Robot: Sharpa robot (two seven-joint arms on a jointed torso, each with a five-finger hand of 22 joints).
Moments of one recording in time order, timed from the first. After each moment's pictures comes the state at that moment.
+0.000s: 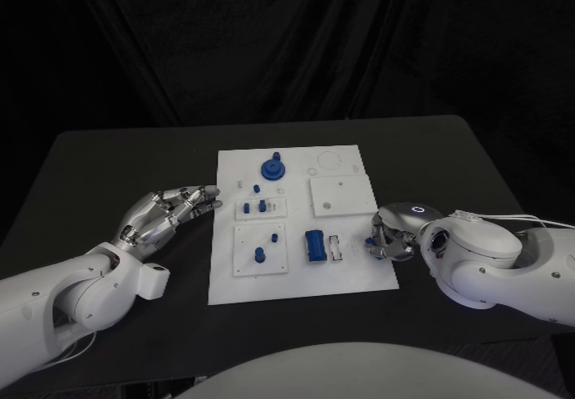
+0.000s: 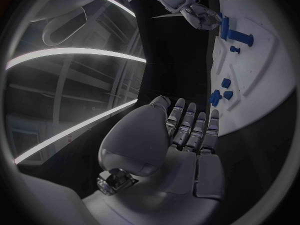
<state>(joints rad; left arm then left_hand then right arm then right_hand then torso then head) 1.09 -0.98 -0.21 1.57 -0.15 -0.03 0.68 1.50 0.14 0.03 0.28 0.62 0.76 0.20 0.09 0.07 0.48 0.24 0.38 0.06 0.23 0.24 0.33 0.05 0.12 0.31 0.29 0.13 0.30 1.12 -1.22 -0.24 1.99 -1.63 -0.27 -0.65 1.33 -0.13 0.27 0.22 0.57 0.86 0.06 0.64 0.41 1.47 -0.01 1.57 1.31 1.47 -0.07 1.57 1.31 0.05 1.47 0.04 1.41 1.31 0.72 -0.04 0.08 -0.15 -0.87</state>
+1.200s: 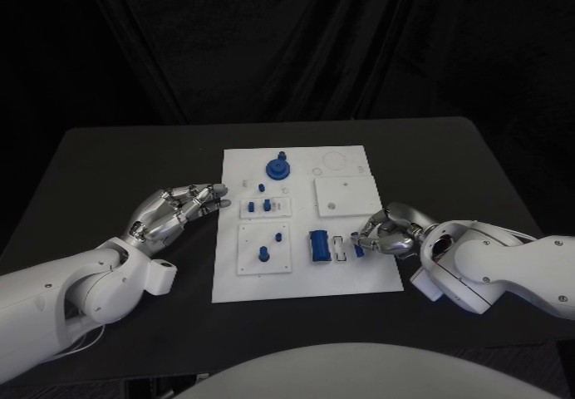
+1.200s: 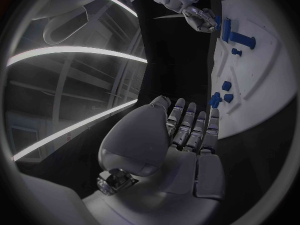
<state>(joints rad) 1.09 -0.96 -0.21 1.56 -0.15 -0.01 0.68 1.50 0.14 0.04 0.28 0.62 0.76 0.20 0.09 0.07 0.48 0.25 0.38 0.06 0.25 0.24 0.34 0.05 0.12 0.33 0.29 0.13 0.31 1.14 -1.21 -0.25 2.01 -0.93 -0.60 -0.44 1.32 -0.16 0.38 0.23 0.44 0.91 0.05 0.60 0.40 1.47 -0.03 1.57 1.31 1.47 -0.09 1.57 1.31 0.05 1.47 0.02 1.42 1.31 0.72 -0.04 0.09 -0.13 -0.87</state>
